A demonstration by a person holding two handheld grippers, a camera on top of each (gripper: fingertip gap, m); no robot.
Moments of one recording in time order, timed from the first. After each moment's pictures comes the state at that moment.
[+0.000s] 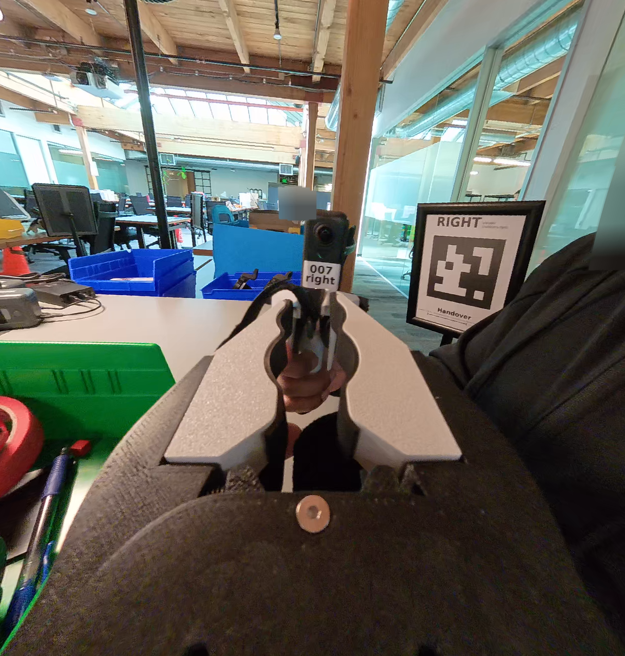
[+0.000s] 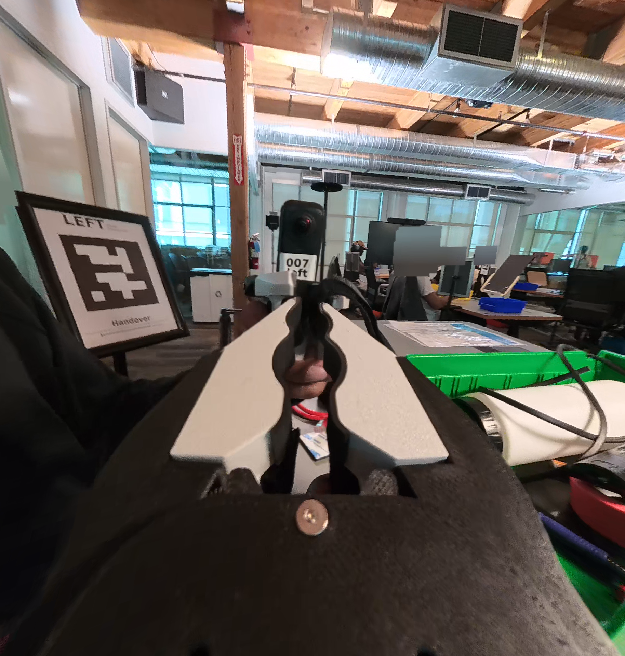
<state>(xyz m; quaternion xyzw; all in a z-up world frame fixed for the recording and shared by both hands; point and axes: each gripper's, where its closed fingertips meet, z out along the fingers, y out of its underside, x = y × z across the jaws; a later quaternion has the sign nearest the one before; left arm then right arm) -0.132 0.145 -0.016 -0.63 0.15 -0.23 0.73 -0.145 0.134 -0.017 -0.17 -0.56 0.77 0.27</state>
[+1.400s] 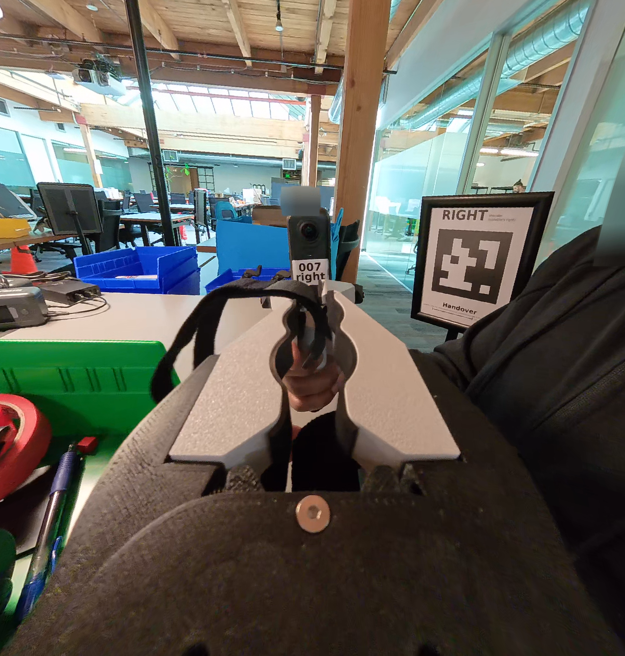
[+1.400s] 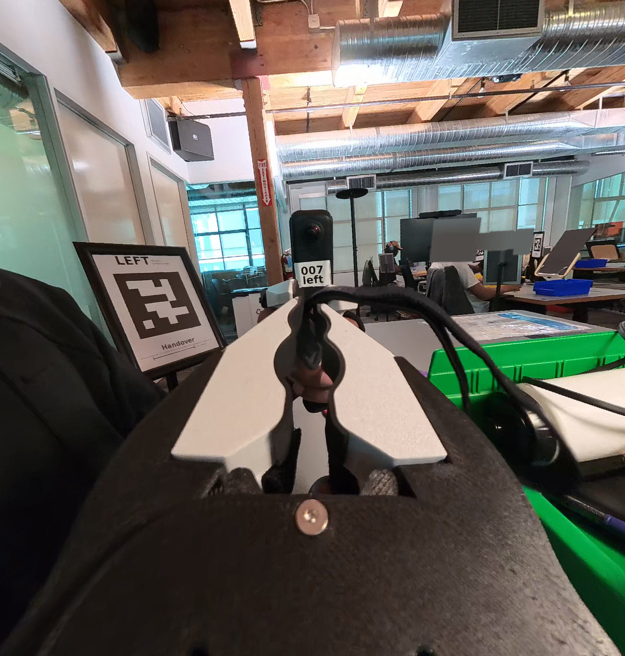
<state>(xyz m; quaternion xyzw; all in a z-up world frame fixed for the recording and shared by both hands) -0.132 0.146 -0.019 -0.64 0.16 -0.22 0.72 -0.143 0.138 -0.016 -0.18 -0.54 0.80 0.19</state>
